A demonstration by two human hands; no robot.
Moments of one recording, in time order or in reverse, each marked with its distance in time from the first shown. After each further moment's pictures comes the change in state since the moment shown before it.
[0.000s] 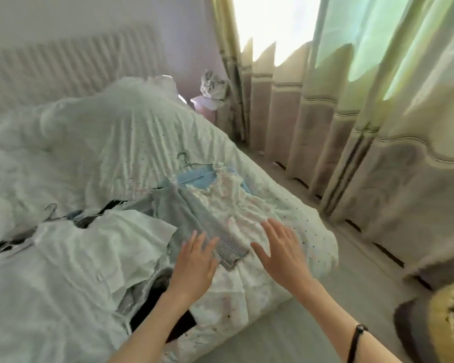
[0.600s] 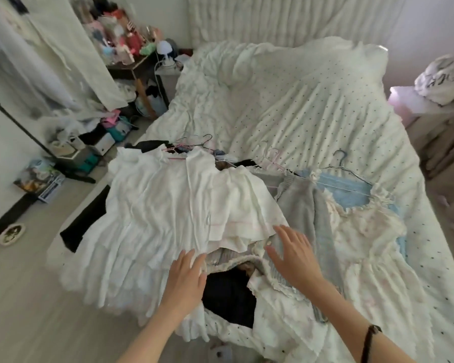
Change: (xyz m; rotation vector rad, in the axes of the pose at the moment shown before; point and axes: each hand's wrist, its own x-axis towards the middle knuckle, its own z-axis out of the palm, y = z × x) left_hand -0.124 -0.130 0.017 -0.229 -0.001 -0.977; right_hand 0.129 -0.162 0.123 0.047 -0.484 -0.671
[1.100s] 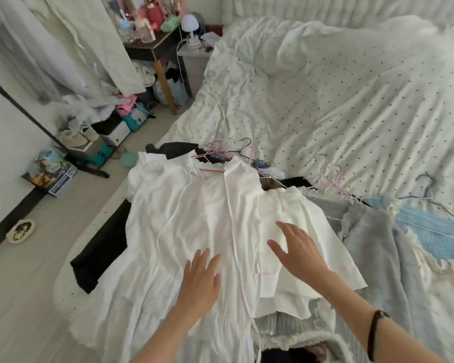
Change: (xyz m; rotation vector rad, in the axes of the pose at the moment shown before) left_hand 0.181 -0.140 -0.038 0.065 -0.159 -0.084; right_hand 0.241 -0.098 0.084 0.004 -0.193 -0.009
